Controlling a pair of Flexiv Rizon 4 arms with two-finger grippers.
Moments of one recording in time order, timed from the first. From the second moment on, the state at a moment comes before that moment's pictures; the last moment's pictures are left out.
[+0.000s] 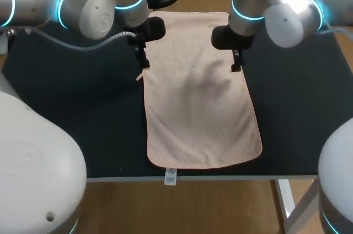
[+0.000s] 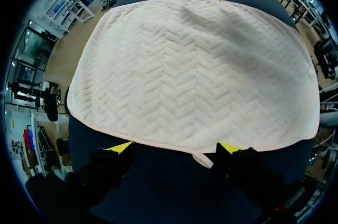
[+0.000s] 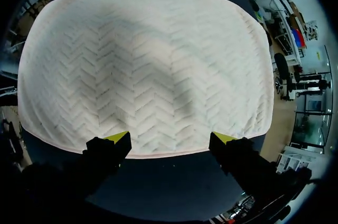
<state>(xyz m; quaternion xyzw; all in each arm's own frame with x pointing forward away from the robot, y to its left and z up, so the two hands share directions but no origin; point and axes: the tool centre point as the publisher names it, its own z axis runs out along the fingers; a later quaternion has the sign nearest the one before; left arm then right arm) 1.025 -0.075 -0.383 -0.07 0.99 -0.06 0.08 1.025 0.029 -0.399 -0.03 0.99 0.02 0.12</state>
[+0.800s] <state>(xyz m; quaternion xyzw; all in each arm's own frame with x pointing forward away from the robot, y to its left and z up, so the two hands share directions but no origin) 1.032 -0.094 -0.420 -0.09 0.99 -0.08 0.03 1.036 0.019 -0.419 -0.03 1.00 0.02 0.09</state>
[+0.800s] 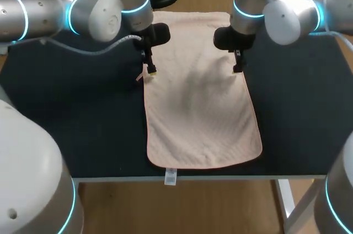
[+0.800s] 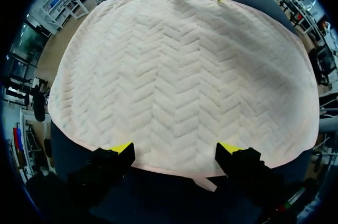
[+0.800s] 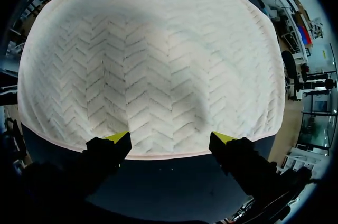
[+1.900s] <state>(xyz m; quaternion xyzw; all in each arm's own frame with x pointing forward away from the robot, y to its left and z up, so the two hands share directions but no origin) 1.033 -0.107 -0.438 -0.04 1.00 -0.08 0.01 1.027 0.015 -0.448 -0.04 1.00 0.02 0.02</state>
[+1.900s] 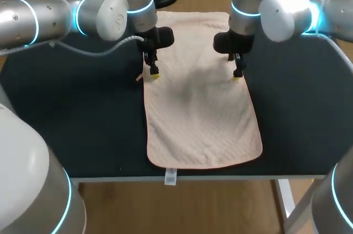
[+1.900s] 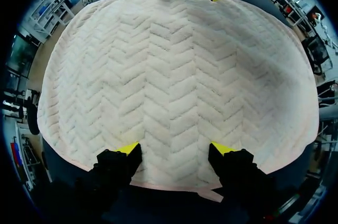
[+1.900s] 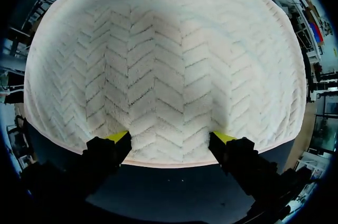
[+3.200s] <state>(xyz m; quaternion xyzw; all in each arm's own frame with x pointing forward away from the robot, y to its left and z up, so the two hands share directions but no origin) 1.038 -0.095 -0.362 -0.06 0.99 -0.14 0.07 1.050 0.010 -0.367 -0.04 0.99 0.05 0.16</state>
